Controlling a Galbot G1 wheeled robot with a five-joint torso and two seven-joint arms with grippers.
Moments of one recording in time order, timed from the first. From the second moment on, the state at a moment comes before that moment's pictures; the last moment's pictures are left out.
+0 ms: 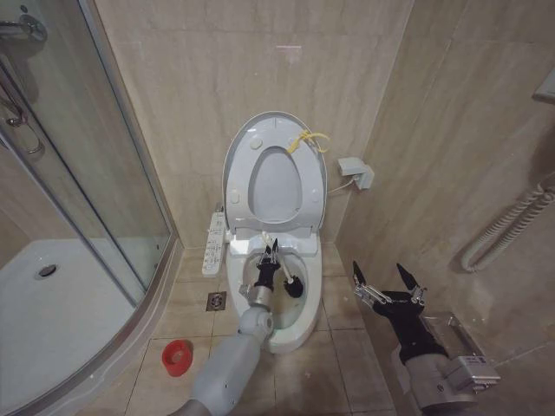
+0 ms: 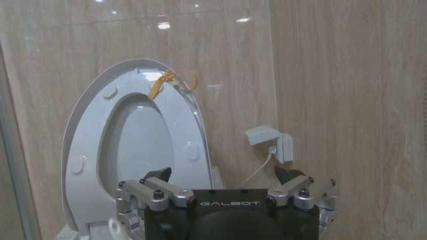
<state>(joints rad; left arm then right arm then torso) 0.68 -1.57 0.06 -0.92 -0.75 -0.58 0.14 -1.73 1.45 0.61 2.49 0.26 -0.15 0.08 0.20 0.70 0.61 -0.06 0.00</state>
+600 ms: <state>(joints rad) 0.75 -1.51 0.04 -1.06 -0.85 -0.52 0.13 -1.73 1.45 0.61 2.49 0.26 -0.15 0.08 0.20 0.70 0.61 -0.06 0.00</state>
